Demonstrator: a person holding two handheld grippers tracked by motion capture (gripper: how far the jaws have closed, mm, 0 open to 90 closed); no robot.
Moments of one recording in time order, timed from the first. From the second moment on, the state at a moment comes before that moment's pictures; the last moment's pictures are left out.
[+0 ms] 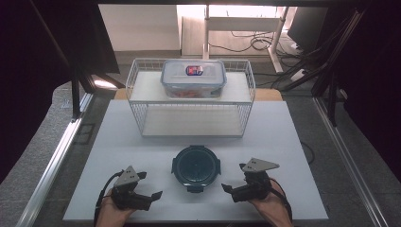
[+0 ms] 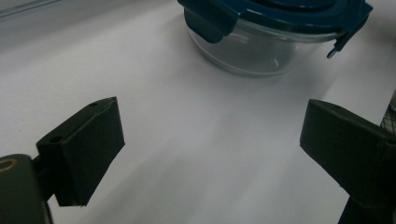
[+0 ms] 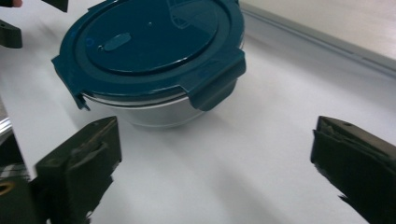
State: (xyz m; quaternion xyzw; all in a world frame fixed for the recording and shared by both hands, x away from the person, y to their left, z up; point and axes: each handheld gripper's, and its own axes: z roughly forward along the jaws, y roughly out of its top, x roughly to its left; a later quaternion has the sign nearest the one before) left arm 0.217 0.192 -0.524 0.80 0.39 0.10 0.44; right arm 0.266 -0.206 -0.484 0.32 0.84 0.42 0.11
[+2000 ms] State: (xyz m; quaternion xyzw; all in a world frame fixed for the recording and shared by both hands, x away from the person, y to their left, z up) left arm 0.279 0.171 -0.525 0.73 0.41 -0.17 0.52; right arm 0.311 -0.200 -0.498 0.42 0.78 0.44 -0.17
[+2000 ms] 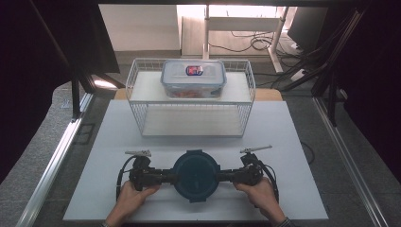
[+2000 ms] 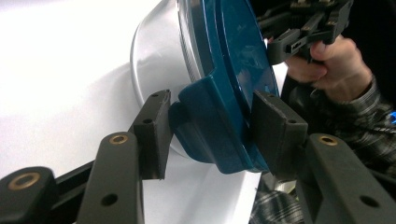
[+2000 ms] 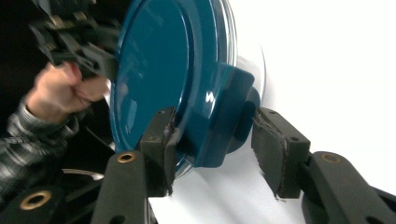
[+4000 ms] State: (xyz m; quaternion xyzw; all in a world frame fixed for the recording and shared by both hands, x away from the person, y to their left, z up) left arm 0.272 0.179 -0.499 0.70 0.42 -0.16 0.56; right arm 0.305 -0.195 -0.463 0.40 0.78 0.46 -0.14
